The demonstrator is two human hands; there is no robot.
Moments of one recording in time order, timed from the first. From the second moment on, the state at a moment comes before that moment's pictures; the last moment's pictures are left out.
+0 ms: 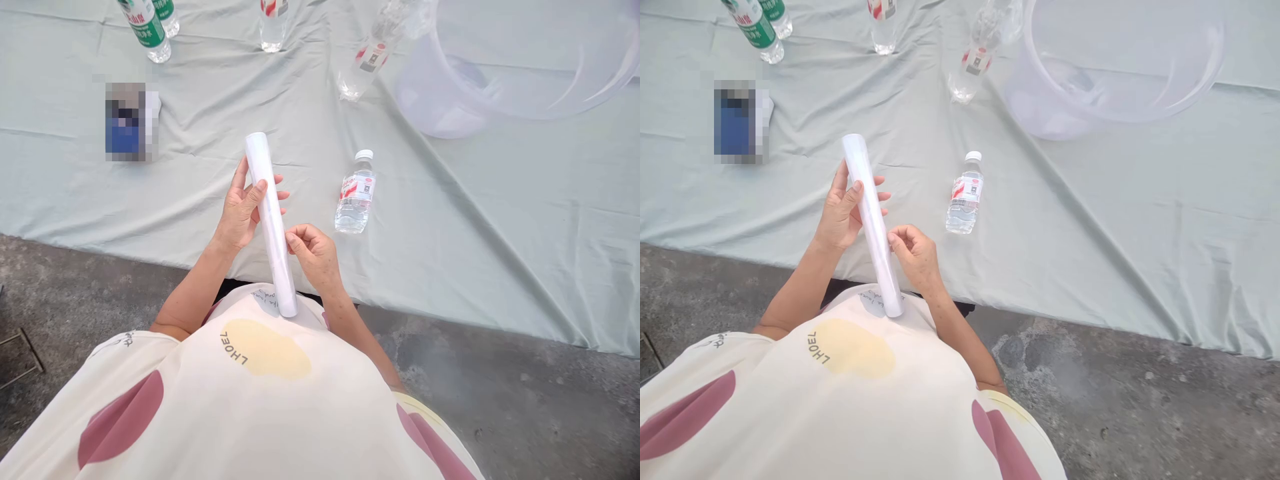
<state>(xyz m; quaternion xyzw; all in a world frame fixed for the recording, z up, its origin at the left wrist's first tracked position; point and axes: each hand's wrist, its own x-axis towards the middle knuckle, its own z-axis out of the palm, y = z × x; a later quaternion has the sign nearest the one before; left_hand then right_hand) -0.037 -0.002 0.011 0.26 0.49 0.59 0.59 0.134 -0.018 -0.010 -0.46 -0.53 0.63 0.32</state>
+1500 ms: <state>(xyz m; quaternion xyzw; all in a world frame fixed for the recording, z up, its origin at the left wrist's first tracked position) -0.052 -0.028 0.016 0.27 0.42 0.50 0.70 0.138 0.040 -0.018 -0.48 -0.33 0.73 0.37</state>
